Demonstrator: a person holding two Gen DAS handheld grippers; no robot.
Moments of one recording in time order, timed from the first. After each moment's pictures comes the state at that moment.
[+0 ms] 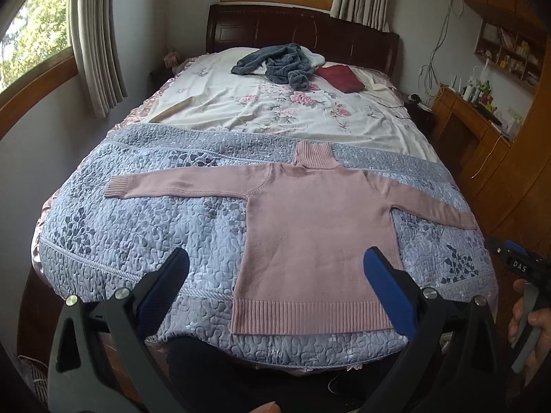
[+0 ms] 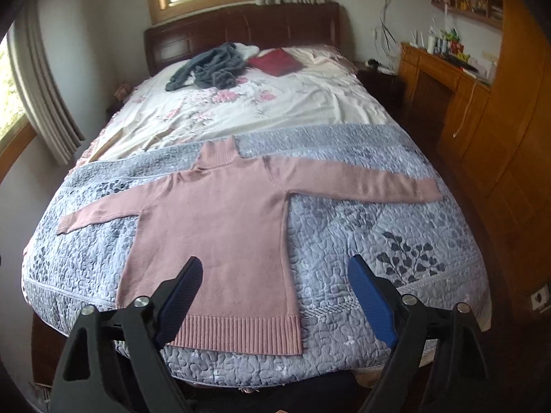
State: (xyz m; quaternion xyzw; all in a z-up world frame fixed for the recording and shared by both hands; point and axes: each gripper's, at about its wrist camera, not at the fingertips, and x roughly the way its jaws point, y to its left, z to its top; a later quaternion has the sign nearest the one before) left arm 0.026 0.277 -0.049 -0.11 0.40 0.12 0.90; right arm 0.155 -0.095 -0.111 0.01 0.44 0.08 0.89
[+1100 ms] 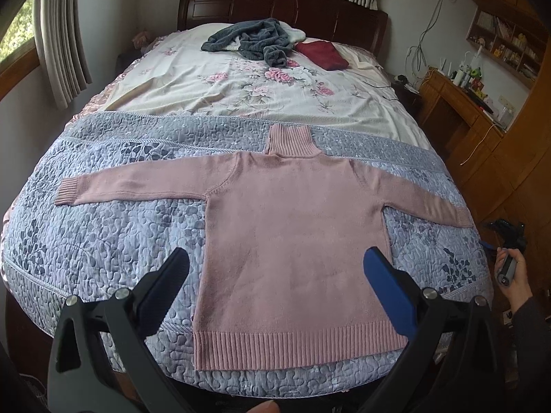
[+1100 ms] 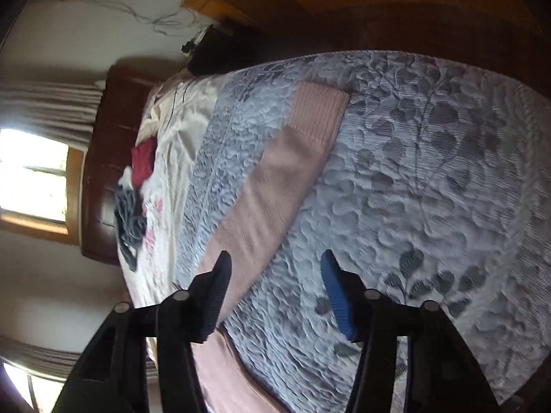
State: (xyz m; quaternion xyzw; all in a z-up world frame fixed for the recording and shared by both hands) left arm 0.141 0.283 -0.107 -0.13 0.43 0.07 0.89; right arm 0.358 -0.433 -0.320 0.53 0.42 -0.05 0.74
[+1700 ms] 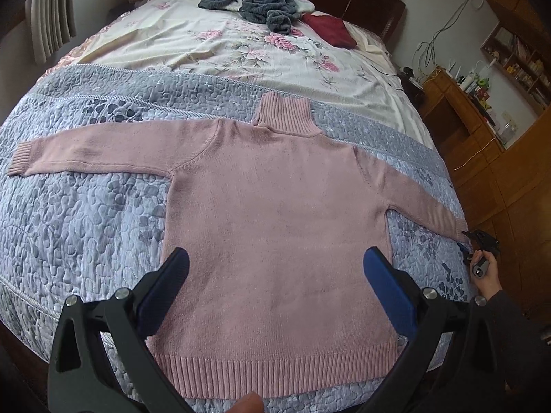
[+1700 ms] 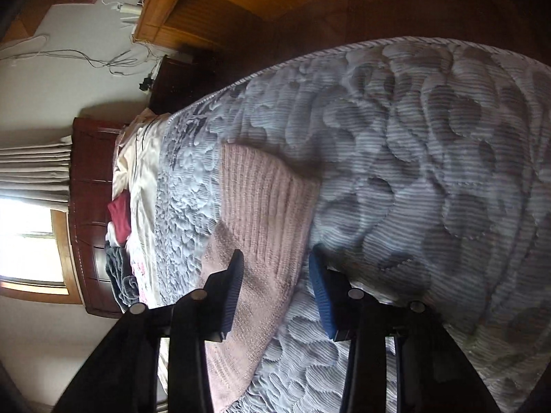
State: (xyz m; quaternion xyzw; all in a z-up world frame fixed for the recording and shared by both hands) left arm 0.223 0.305 -0.191 -0.21 0.48 0.04 0.85; right arm 0.465 -0.495 -0.418 0.57 0.40 -0.11 0.71
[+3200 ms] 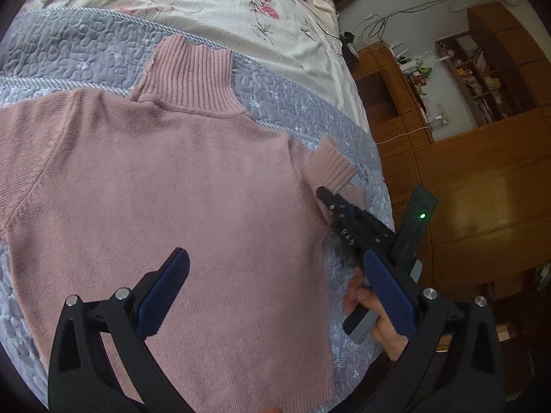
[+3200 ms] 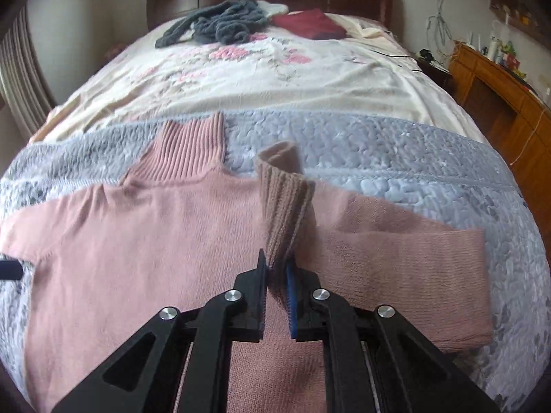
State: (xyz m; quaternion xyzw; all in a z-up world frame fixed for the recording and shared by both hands) left arm 0.427 0.312 -0.296 -0.35 0.52 -0.19 0.76; right arm 0.491 0.031 -0.346 -0.09 0.46 0.13 0.87
